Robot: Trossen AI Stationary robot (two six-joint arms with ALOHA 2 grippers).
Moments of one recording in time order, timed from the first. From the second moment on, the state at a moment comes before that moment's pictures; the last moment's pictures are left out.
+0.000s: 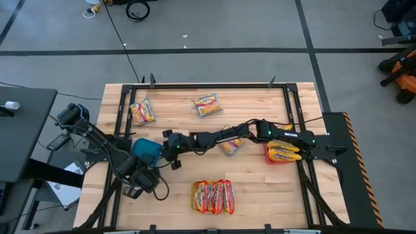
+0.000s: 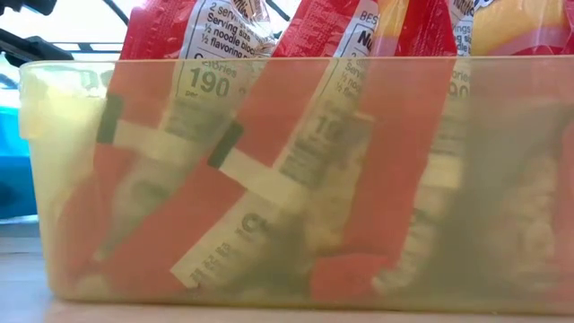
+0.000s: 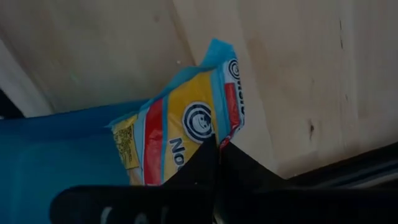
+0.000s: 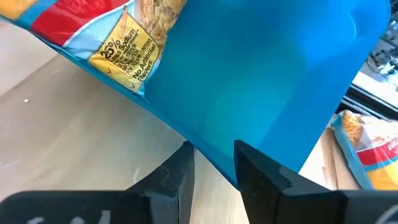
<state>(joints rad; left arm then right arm) -0.70 1.39 0.97 -1.08 0.07 -0.33 0.03 2.59 2.08 0.03 0.02 -0.43</state>
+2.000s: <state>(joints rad) -0.61 1.10 1.00 -1.16 -0.14 -0.51 0.15 1.99 1.74 -1.22 0.21 0.11</state>
